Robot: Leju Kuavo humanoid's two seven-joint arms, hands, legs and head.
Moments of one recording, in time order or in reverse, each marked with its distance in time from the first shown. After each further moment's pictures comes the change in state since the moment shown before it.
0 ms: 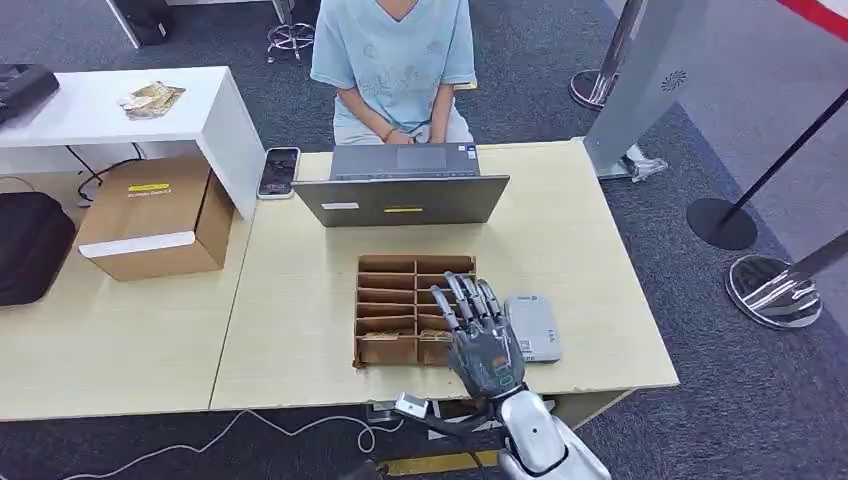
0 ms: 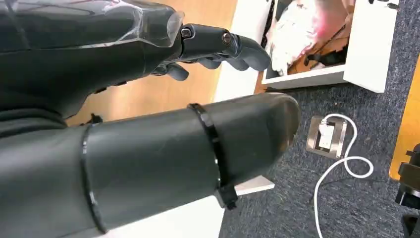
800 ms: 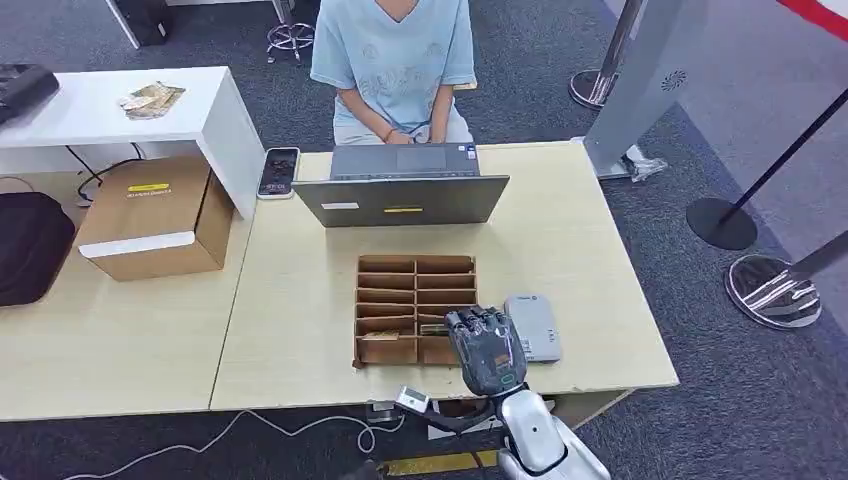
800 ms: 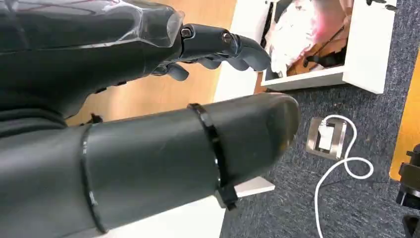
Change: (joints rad) left arm -0.002 -0.002 -0.009 0.000 -0.002 0.000 -0.005; right arm -0.001 0.001 0.000 0.004 0.000 0.008 0.034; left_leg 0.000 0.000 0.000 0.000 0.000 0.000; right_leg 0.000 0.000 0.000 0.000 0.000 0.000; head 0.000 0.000
